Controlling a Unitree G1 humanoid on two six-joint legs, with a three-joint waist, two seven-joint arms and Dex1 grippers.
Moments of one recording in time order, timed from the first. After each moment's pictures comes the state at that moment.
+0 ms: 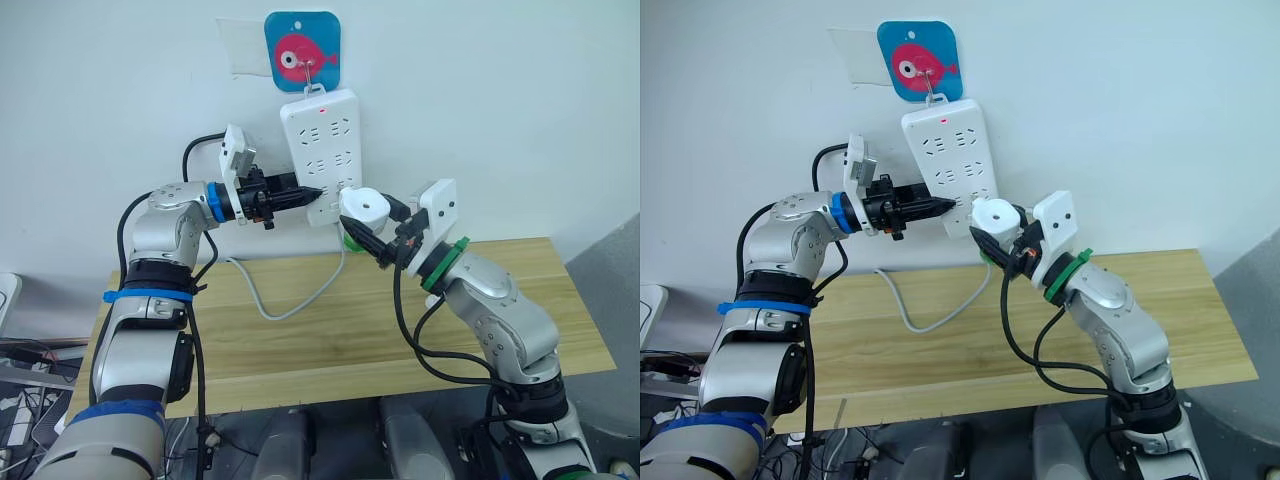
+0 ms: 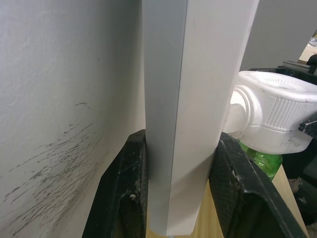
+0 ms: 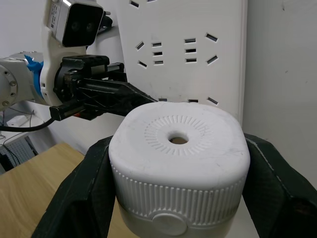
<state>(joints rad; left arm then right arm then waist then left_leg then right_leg) -0.95 0.51 0.04 0.60 -0.39 0.30 -1.28 -0.44 -0.25 0.12 -0.44 0.39 0.60 0.37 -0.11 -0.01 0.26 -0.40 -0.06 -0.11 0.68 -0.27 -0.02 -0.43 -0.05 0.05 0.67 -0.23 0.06</state>
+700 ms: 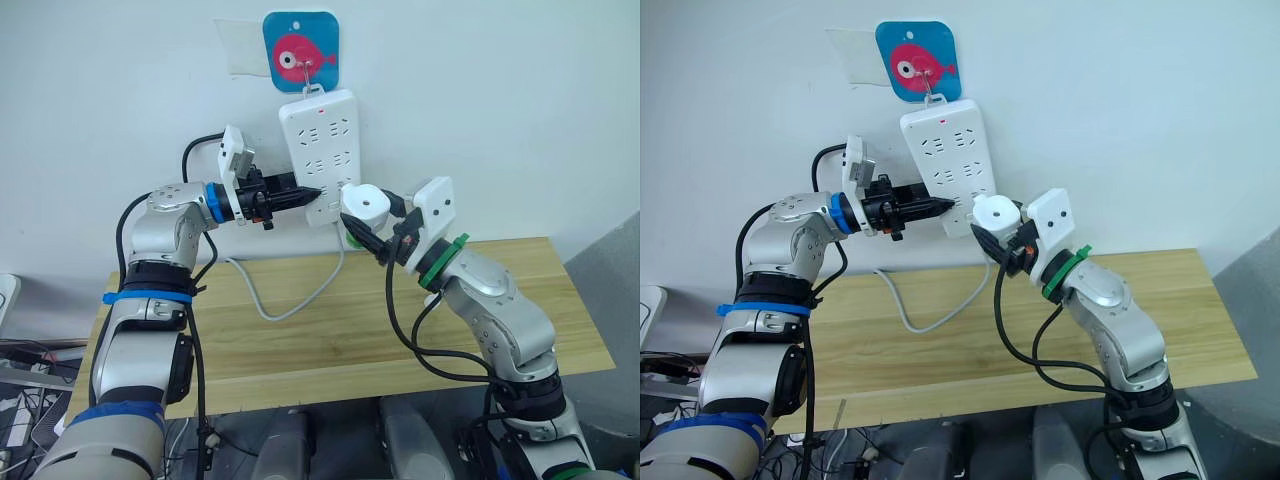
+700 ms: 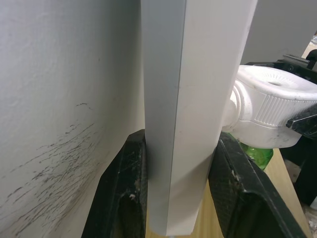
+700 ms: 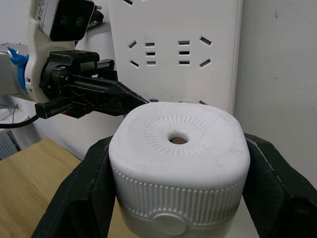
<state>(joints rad) -0.94 0.51 0.05 0.59 -0.39 0.28 -1.27 -0.46 -0.22 0.14 -0.44 0.32 0.62 0.34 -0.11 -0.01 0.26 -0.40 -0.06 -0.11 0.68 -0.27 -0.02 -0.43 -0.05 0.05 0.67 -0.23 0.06</state>
